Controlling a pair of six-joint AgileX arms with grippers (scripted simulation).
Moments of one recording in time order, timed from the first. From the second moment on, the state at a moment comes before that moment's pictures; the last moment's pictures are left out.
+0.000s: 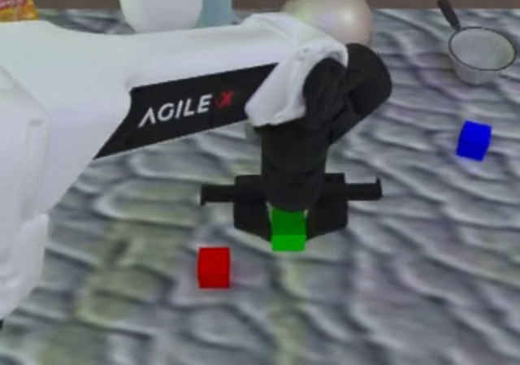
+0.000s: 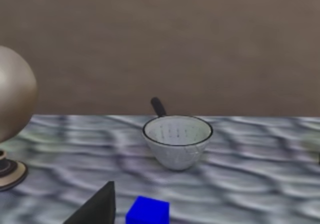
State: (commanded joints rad) left arm -0.83 2.11 1.66 -1.11 -0.01 -0.82; right arm 0.01 0.00 0.00 0.00 0.00 0.00
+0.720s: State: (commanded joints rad) left arm -0.83 2.16 1.54 -0.94 -0.01 -0.82; right arm 0.01 0.00 0.00 0.00 0.00 0.00
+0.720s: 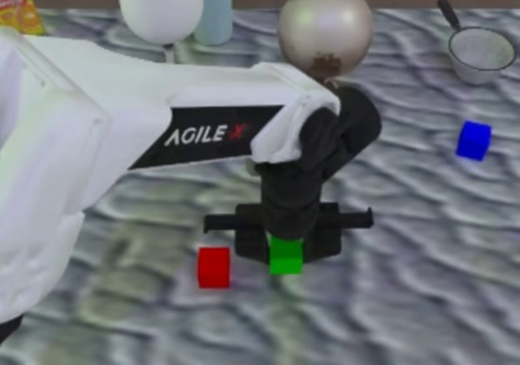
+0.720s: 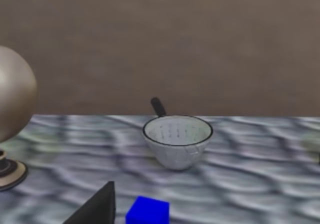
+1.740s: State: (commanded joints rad) left arm -0.83 2.16 1.54 -0.94 -0.01 -0.82; right arm 0.01 0.00 0.00 0.00 0.00 0.00
